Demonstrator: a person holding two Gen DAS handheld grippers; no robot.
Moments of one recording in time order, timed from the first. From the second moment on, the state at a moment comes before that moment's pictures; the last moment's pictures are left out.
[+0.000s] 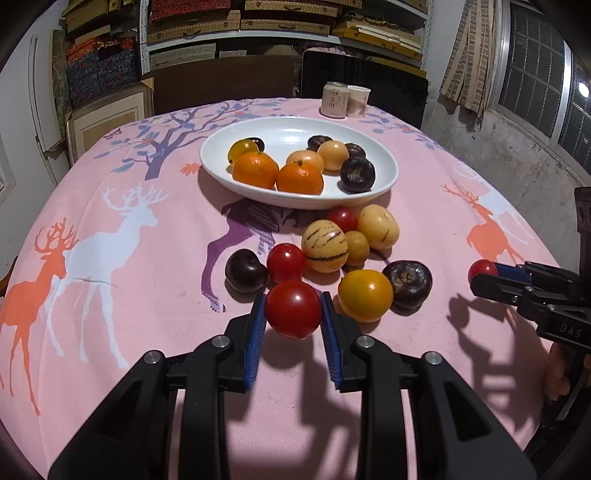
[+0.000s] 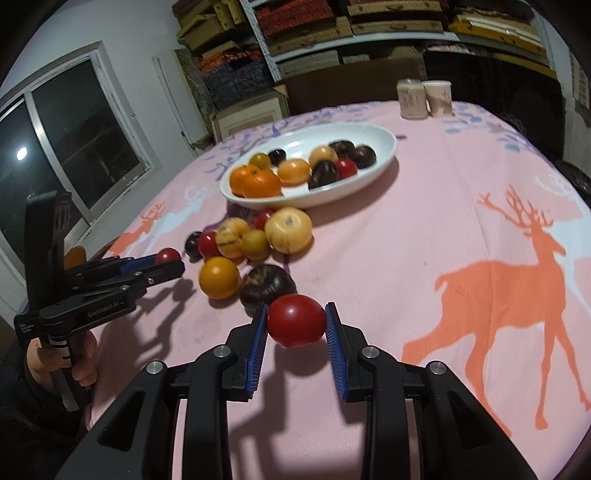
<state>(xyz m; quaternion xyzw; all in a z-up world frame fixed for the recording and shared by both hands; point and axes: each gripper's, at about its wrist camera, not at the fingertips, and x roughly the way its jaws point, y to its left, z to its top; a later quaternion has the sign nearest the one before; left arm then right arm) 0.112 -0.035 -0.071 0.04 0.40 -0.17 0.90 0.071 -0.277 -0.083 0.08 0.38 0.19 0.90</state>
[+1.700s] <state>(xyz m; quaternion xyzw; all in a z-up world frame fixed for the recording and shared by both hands) 0.110 -0.040 -0.069 0.10 0.38 -0.15 0.91 0.101 -0.223 -0.080 -0.07 0.38 0.19 0.90</state>
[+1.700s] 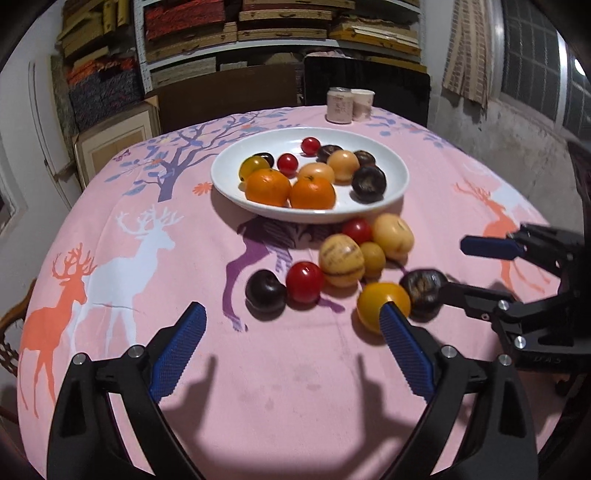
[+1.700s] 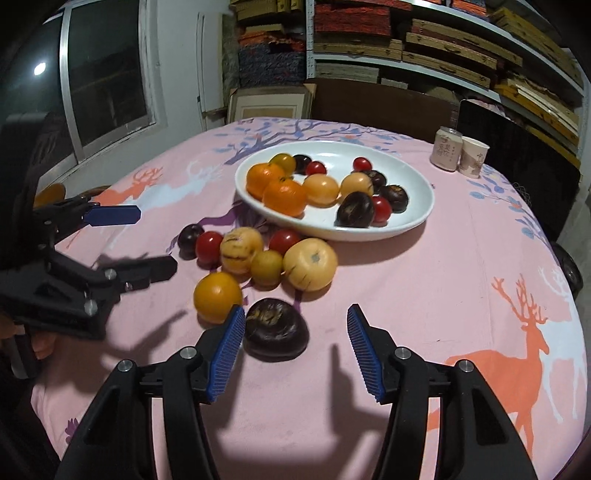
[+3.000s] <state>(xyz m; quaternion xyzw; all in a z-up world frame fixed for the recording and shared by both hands) 0.124 -0.099 -0.094 0.11 0.42 -0.16 0.89 0.105 -0.293 -0.082 0.08 0.37 0.13 0.91</state>
